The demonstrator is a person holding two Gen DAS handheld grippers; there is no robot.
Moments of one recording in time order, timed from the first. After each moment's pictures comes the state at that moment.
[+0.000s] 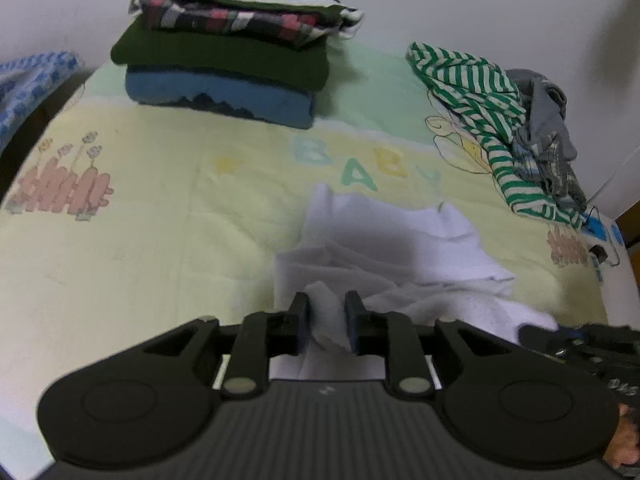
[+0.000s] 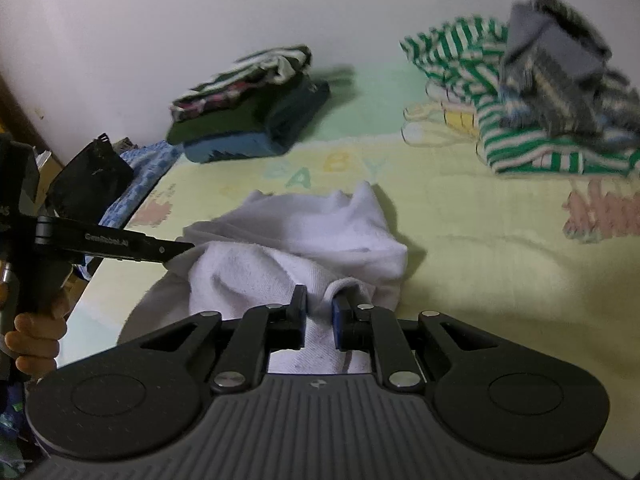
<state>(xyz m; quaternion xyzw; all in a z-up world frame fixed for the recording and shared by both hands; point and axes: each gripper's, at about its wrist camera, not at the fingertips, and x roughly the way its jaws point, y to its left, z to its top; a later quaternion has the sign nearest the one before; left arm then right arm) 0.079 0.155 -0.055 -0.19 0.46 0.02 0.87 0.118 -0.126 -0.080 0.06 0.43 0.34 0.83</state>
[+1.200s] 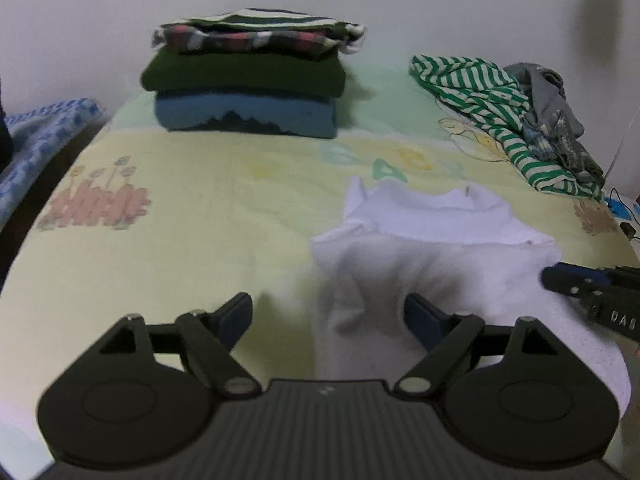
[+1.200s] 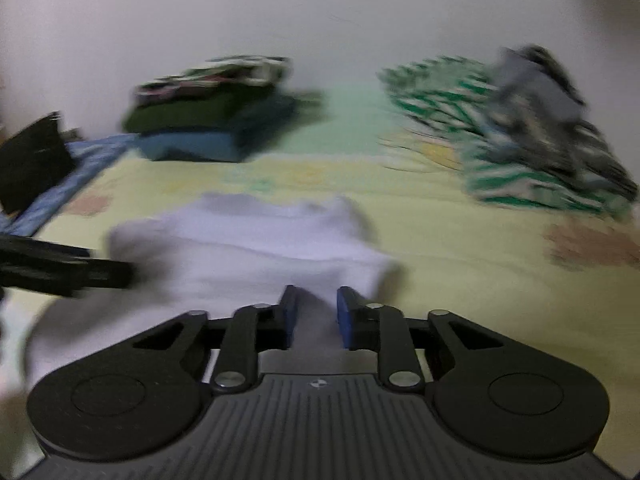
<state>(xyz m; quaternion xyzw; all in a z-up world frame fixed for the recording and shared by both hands) 0.030 0.151 -0.072 -0.09 0.40 0.06 0.91 0.101 -0.098 -0.105 -0.04 0.34 0.24 0.91</state>
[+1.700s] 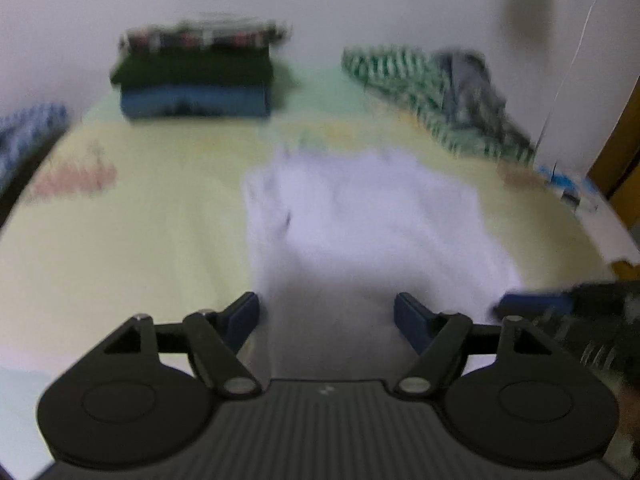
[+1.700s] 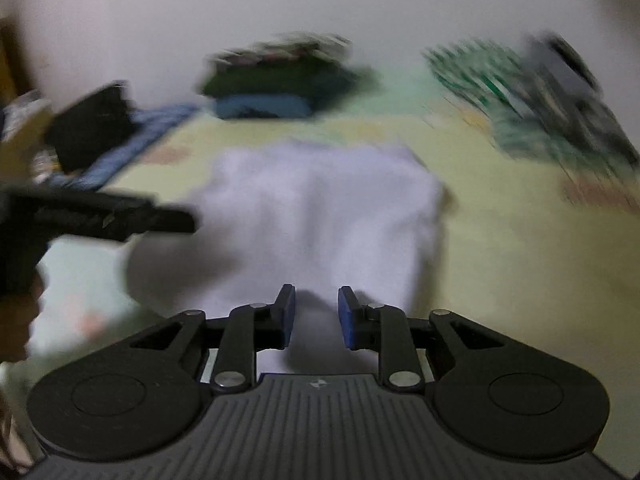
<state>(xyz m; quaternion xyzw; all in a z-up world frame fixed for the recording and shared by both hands) -0.030 0.106 -0.076 -0.07 0.41 -0.01 0.91 0.023 -0.129 -0.103 0.00 0.38 0.29 0.88</state>
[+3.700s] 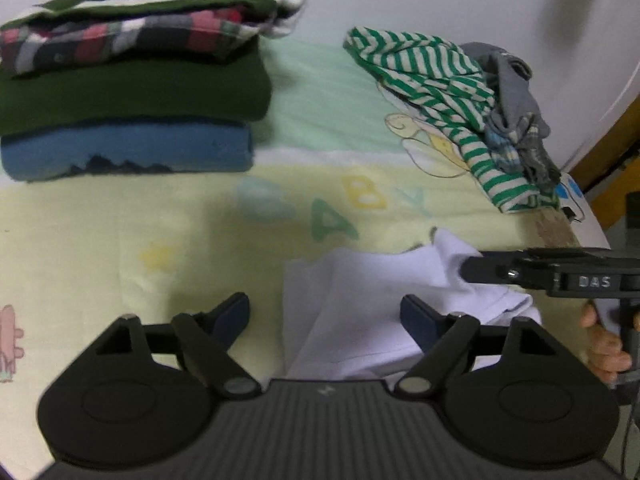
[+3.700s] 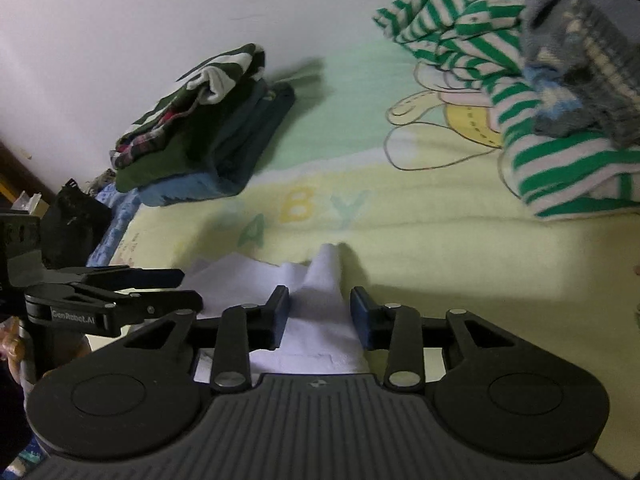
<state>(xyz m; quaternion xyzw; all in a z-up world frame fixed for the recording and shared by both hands) 0.158 0.164 -0.095 -0.12 0.47 -0.11 0.87 0.232 -0.100 -0.113 0.11 0.45 0.35 0.81</state>
